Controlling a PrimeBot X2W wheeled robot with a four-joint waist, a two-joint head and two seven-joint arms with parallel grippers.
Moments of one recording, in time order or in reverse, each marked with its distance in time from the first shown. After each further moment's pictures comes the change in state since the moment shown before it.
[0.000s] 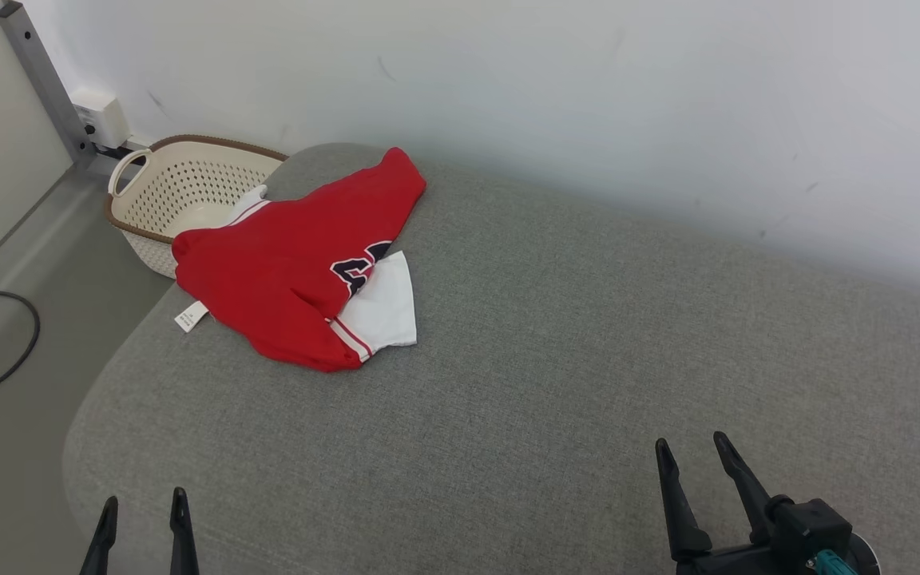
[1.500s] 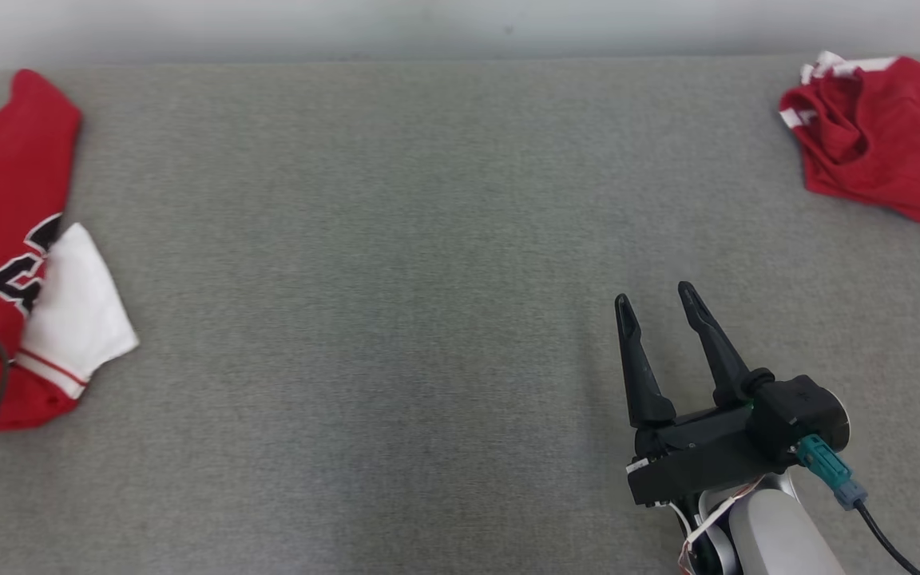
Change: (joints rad) left arm -0.923 0.356 0.040 0.552 -0.165 -0.166 0.176; right arm -0.242 0.027 0.067 -0.067 0.002 0.000 0.000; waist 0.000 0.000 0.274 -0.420
